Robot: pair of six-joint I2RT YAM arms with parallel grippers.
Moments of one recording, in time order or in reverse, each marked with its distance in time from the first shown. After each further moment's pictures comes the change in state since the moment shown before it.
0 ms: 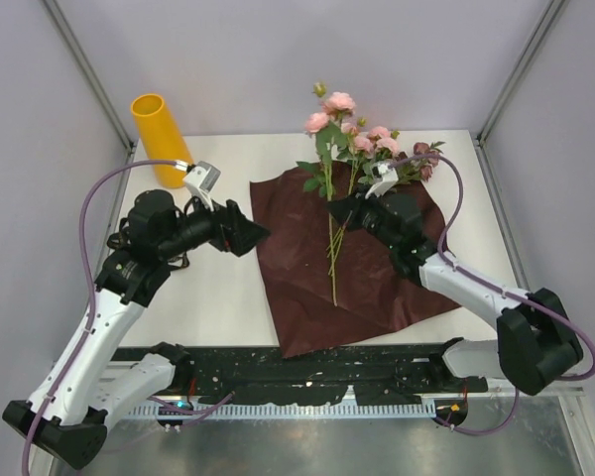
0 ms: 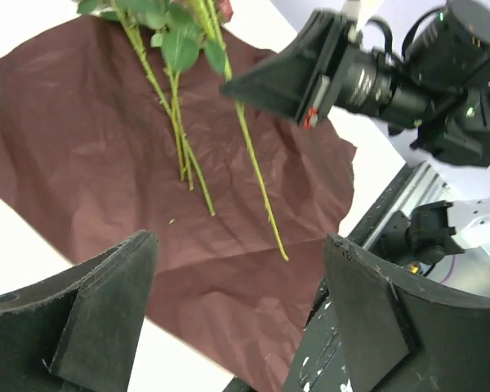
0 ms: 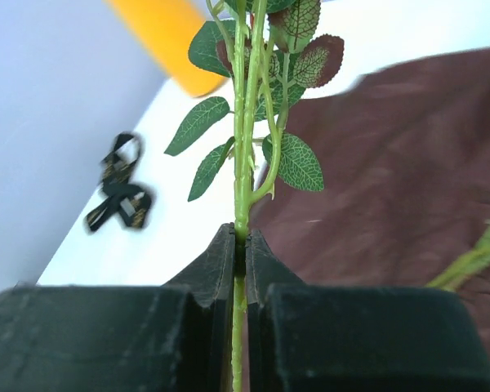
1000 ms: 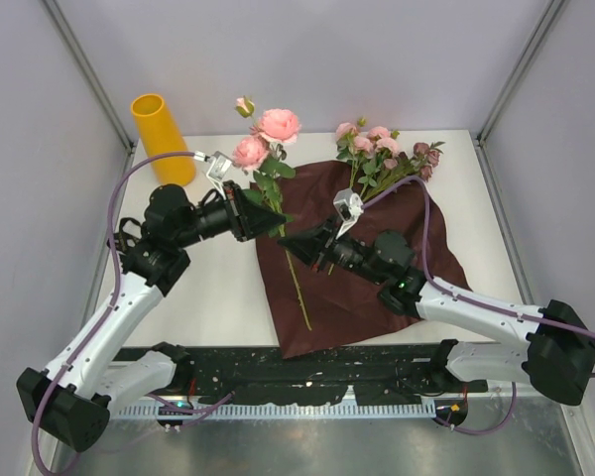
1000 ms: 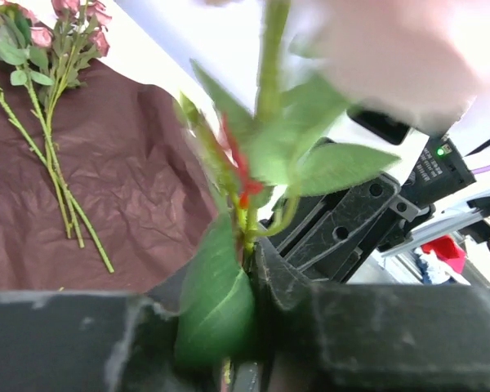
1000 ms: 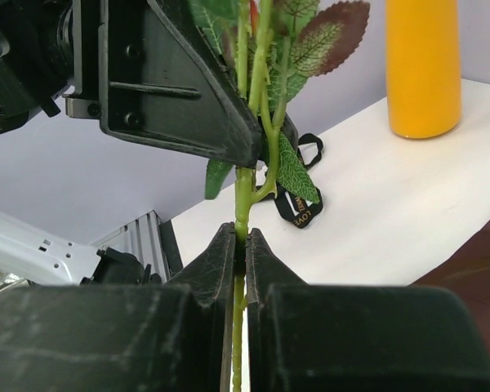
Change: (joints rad) left arm -0.036 0.106 -0.101 0.455 0.235 -0.307; right arm 0.423 -0.162 -0.080 0.277 -0.077 -0.135
